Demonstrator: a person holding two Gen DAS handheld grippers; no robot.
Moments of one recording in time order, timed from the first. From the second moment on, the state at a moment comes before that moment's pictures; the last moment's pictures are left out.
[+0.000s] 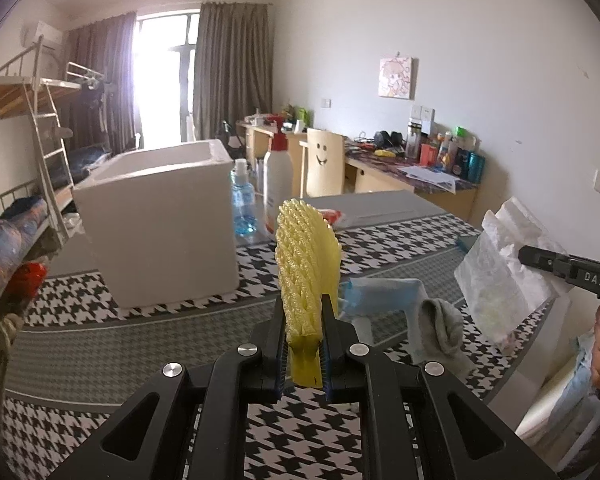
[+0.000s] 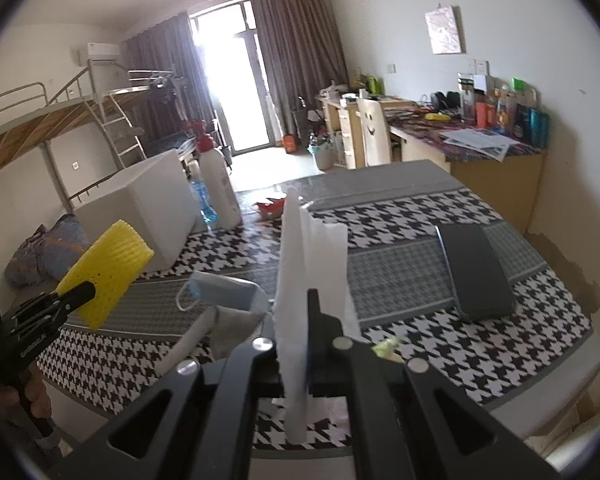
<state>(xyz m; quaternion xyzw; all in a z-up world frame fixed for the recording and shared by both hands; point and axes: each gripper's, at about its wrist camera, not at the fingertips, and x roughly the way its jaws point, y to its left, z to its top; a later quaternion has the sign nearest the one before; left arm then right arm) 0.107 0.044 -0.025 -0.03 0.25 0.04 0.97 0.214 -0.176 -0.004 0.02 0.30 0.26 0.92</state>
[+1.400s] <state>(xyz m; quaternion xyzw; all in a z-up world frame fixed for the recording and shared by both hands) 0.105 0.087 0.032 -0.02 0.18 0.15 0.97 0.218 -0.081 0.042 -0.03 0.23 0.36 0.90</state>
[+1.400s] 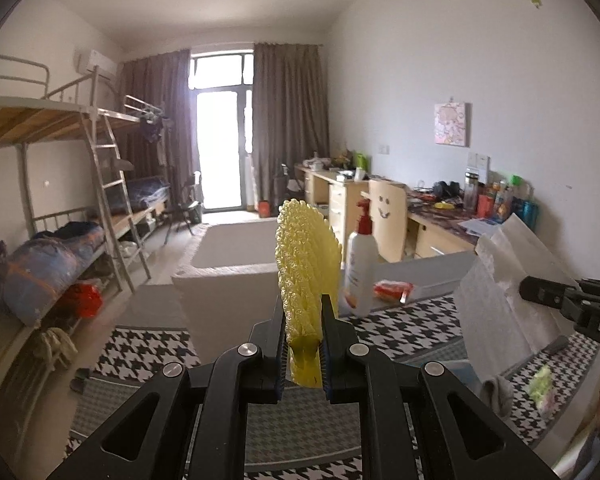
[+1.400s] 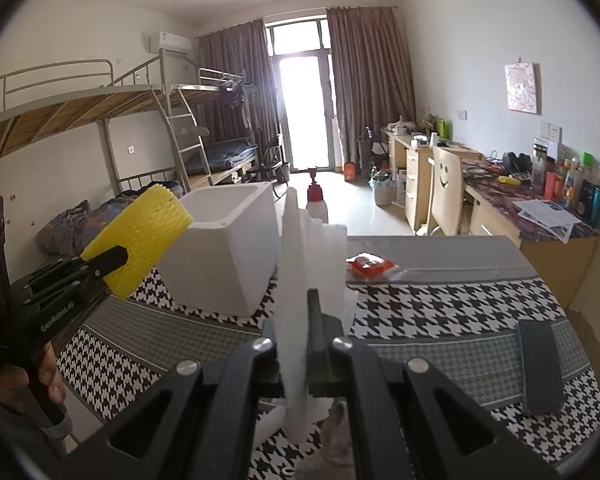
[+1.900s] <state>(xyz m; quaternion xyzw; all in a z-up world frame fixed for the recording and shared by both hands) 0.113 0.104 0.050 -0.01 0.17 0.17 0.97 0.221 -0.046 0.065 -0.05 0.22 0.39 0.89</state>
